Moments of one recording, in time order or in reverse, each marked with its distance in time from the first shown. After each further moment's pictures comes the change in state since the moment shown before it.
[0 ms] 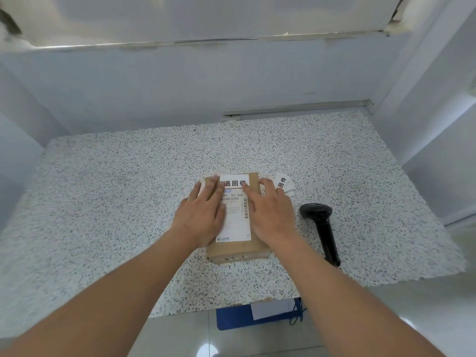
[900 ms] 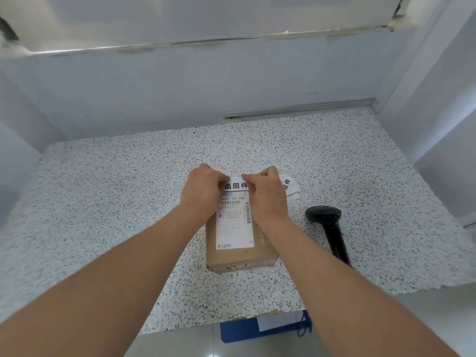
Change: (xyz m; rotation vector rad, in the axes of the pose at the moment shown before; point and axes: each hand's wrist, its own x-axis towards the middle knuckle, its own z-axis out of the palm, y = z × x) left_hand 0.054 0.014 -0.030 -0.236 0.240 -0.118; right_hand 0.041 -0.014 0.004 0.426 0.146 0.119
